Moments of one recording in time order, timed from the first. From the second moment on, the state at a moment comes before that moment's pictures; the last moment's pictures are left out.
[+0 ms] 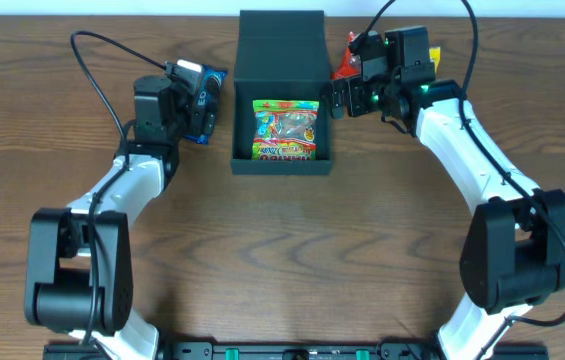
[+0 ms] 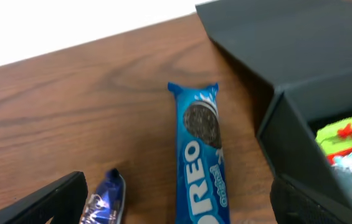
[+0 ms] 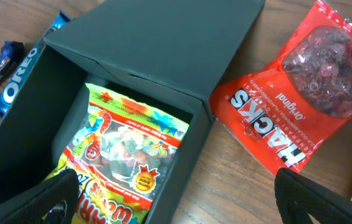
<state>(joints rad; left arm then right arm) -0.08 1.79 0.97 0.24 0.07 0.20 0.22 1.91 1.48 -0.43 -0.34 0.02</state>
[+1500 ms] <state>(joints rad) -0.08 1.92 0.97 0.28 0.12 0.15 0.15 1.91 1.48 -0.43 -0.34 0.06</state>
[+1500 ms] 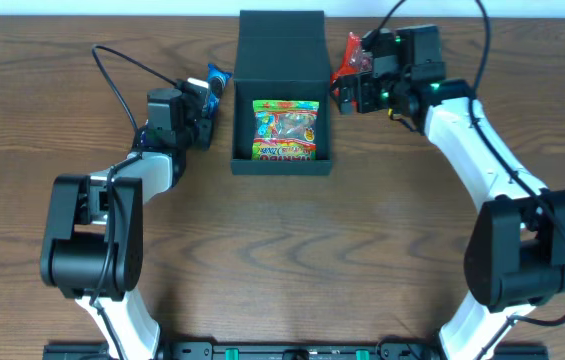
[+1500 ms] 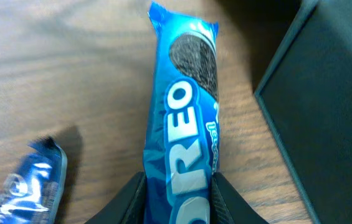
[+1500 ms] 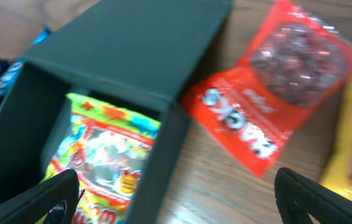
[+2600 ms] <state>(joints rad) -0.13 1.87 0.97 0.16 0.02 -0.09 0.01 1.90 1.48 -0.43 -0.34 0.10</state>
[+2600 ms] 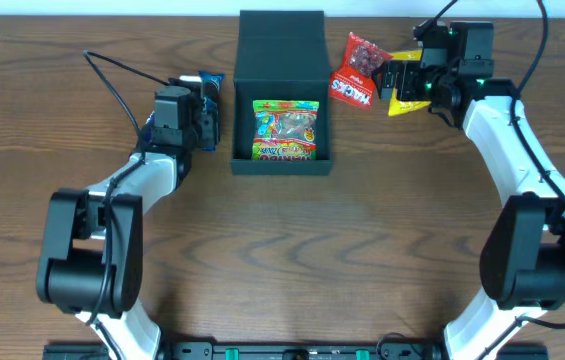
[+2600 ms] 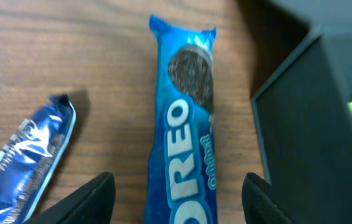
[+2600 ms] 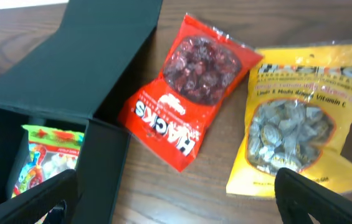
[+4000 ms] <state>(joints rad) -0.30 1.60 0.98 0.15 -0.09 -0.12 0.01 1.90 1.48 -0.46 -0.35 0.11</state>
